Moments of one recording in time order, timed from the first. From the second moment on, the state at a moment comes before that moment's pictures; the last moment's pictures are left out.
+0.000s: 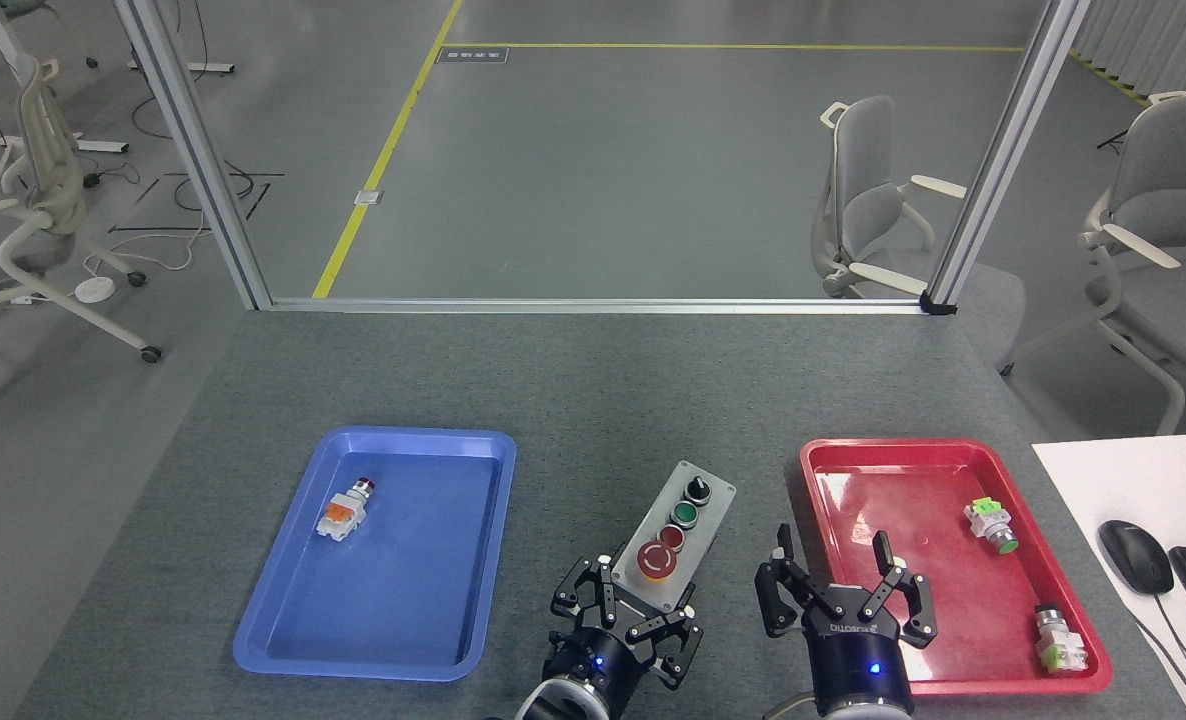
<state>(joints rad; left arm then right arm) -0.35 -0.14 -0.70 -0.96 -1.50 0.18 0.15 0.01 0.11 0.01 -1.50 1.54 0.07 -0.12</state>
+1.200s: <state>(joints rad) -0.41 -0.14 -0.75 -0.90 -1.49 0.20 0.10 0.01 0.11 0.02 -1.49 1.54 0.07 -0.13</state>
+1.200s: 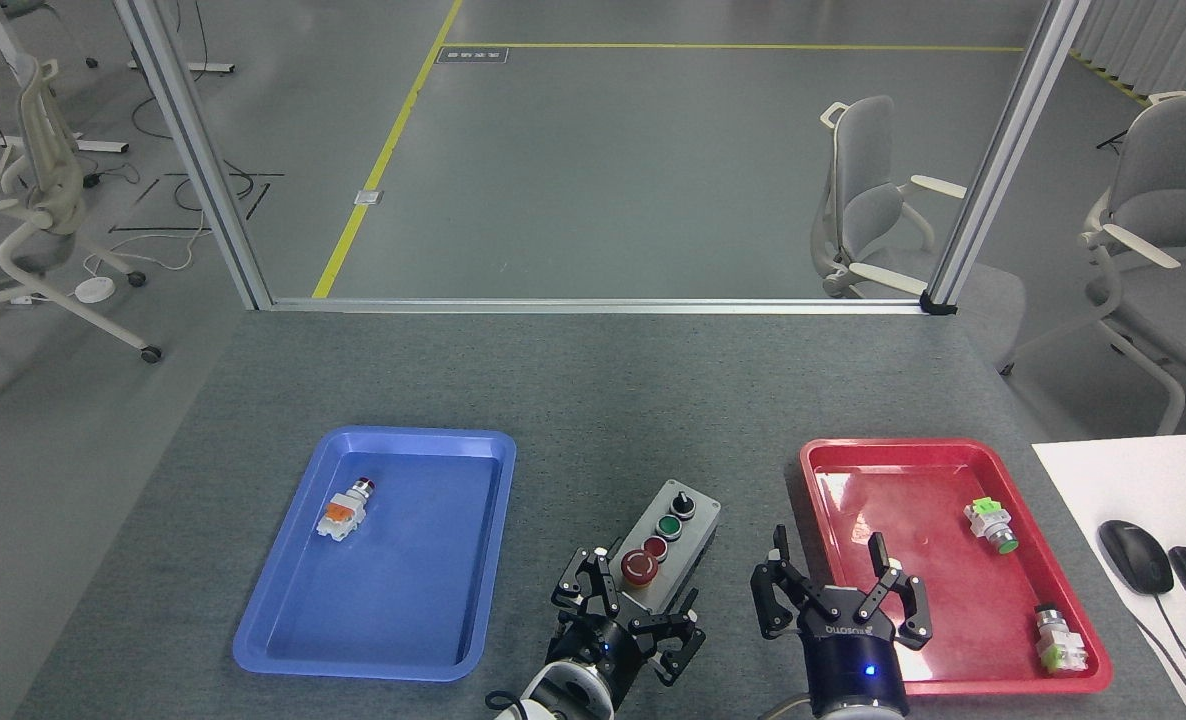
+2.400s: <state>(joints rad) -0.02 0.27 0.10 -1.55 -1.24 -0.23 0.11 0.01 0.11 0.23 -1.48 1.60 0.05 -0.11</state>
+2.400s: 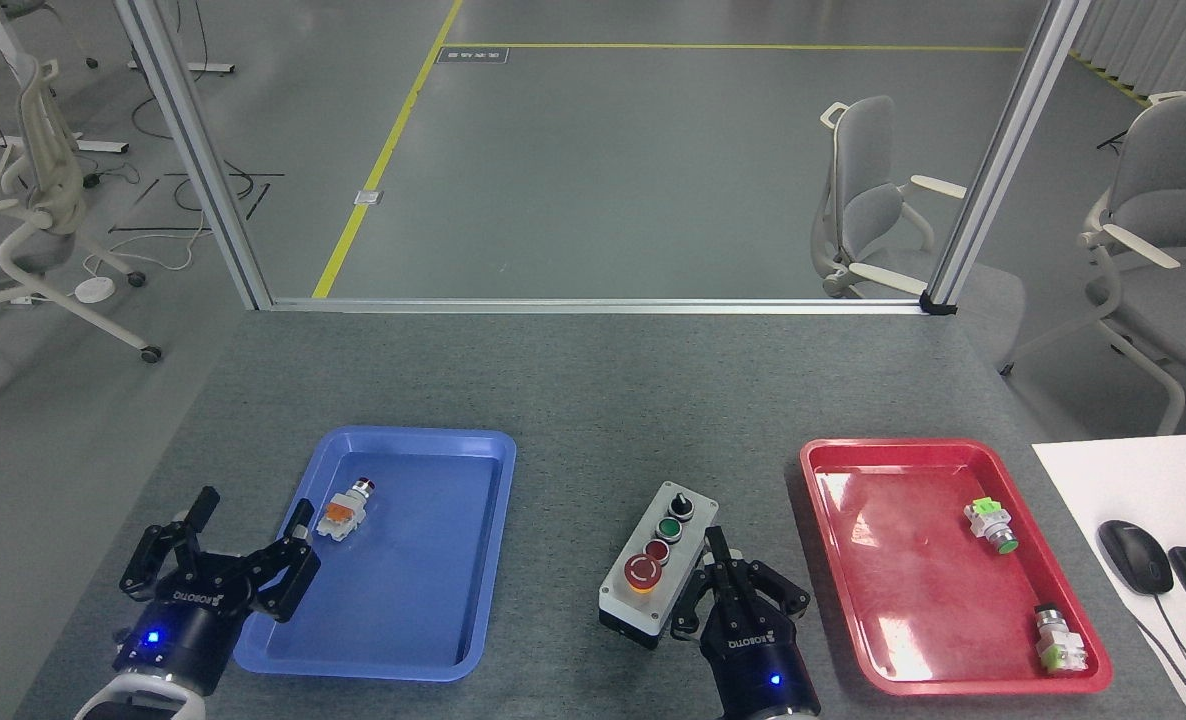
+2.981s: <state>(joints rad) -0.18 0.17 0.11 -1.38 -1.21 -0.06 0.11 -0.07 0.16 0.28 -1.30 1.62 0.07 -0.08</state>
